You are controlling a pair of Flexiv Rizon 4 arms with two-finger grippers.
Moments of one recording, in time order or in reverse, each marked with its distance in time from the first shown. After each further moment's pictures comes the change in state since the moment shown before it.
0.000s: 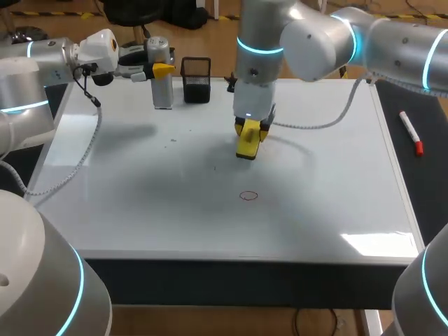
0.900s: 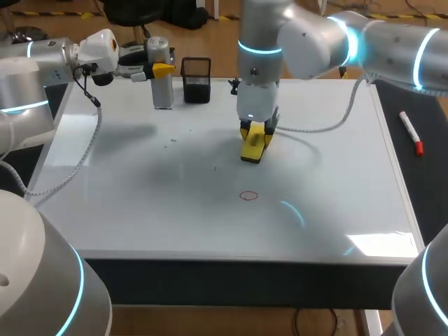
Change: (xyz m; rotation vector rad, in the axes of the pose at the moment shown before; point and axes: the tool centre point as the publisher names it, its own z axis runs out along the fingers) left arm 0.000 0.000 0.000 0.000 0.000 0.000; right arm 0.021 -0.014 0.021 -0.059 0.060 0.078
